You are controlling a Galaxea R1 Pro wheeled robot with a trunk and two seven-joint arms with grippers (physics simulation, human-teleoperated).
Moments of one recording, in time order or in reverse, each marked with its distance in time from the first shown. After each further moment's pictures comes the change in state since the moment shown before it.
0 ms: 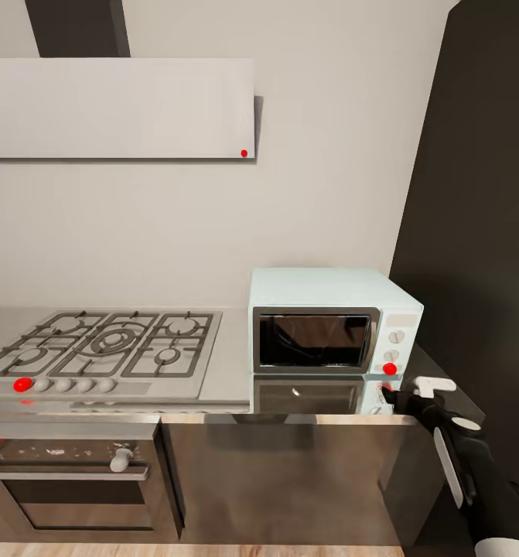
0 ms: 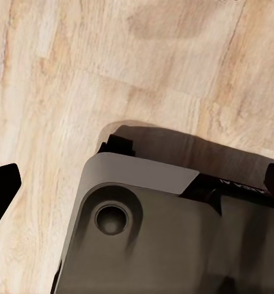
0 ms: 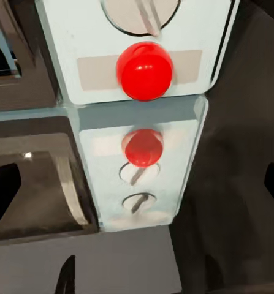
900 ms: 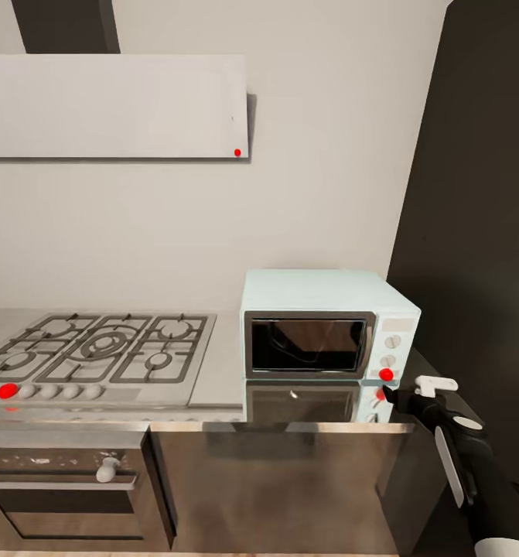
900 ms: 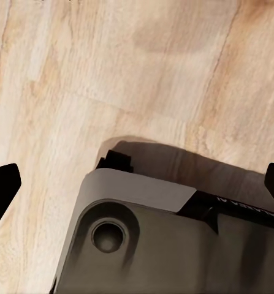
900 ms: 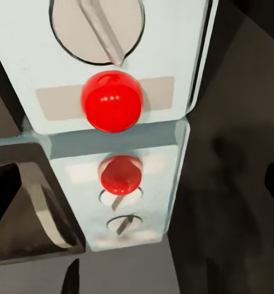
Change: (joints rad) left arm 0.000 -0.001 0.005 -0.001 0.013 -0.055 0.001; right arm 0.000 0.004 -0.010 -0.013 -0.005 0.010 -0.001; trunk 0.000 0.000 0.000
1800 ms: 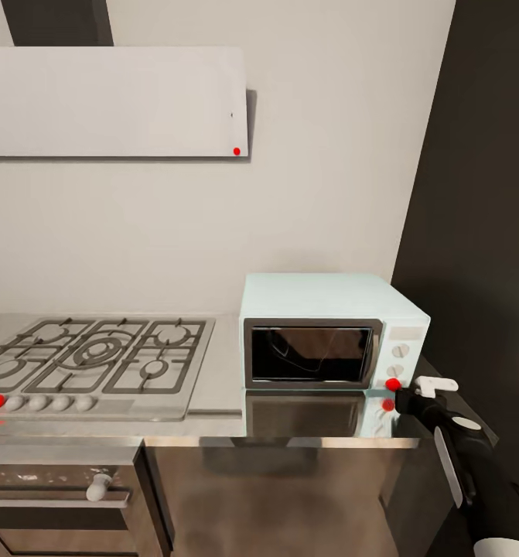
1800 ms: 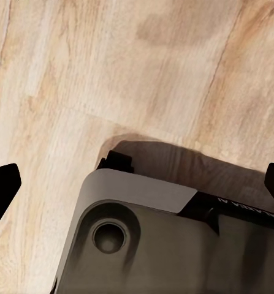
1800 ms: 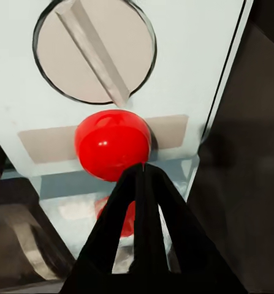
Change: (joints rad) left arm 0.000 0.002 0.000 0.000 0.002 -0.001 0.000; right arm 0.001 0.004 -0.001 0.000 0.016 0.001 -0.011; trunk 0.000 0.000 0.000
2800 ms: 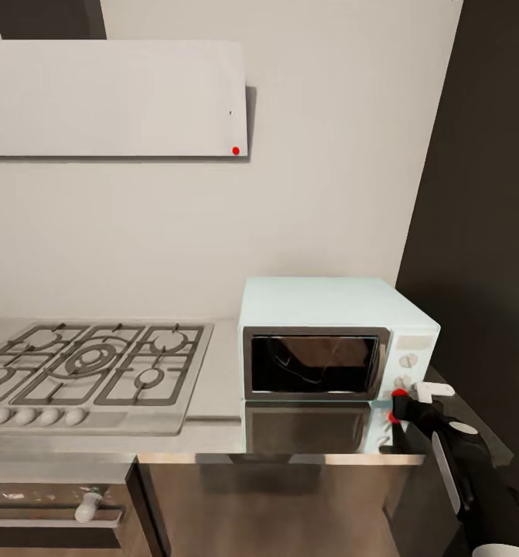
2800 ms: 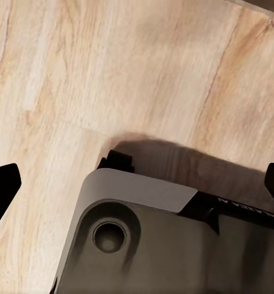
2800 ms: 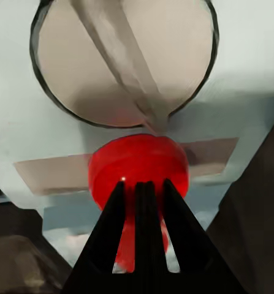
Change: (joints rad) left arm 0.002 0.000 0.004 0.000 0.000 -0.001 0.002; right arm 0.016 0.011 0.003 0.006 0.009 0.009 0.007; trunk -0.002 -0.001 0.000
